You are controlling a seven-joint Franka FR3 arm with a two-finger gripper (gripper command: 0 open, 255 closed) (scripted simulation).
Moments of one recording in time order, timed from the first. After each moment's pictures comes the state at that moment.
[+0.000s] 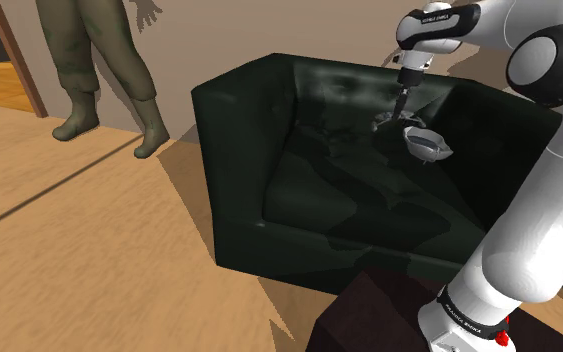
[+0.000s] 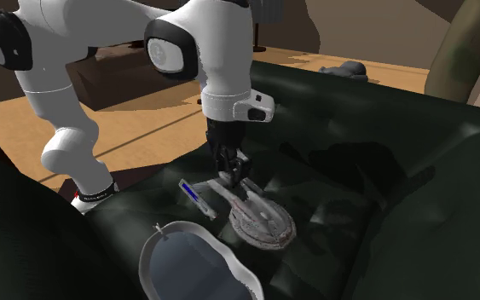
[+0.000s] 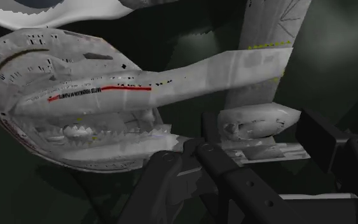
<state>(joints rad) -0.02 0.07 -0.68 -1.69 0.07 1.72 -1.07</state>
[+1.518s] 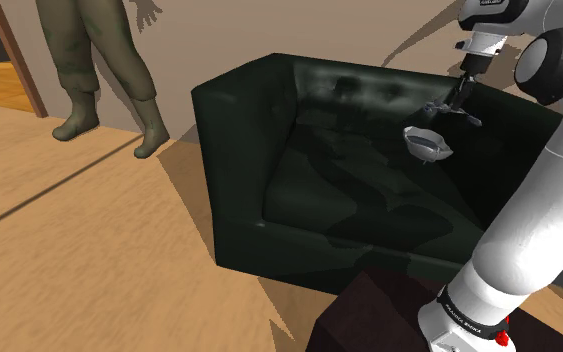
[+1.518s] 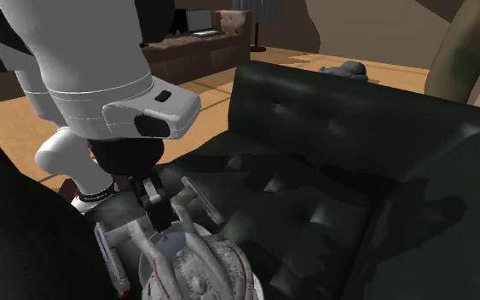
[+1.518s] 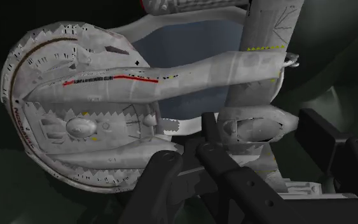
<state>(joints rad) -0.21 0.08 -0.84 -1.52 0.09 1.54 -1.42</state>
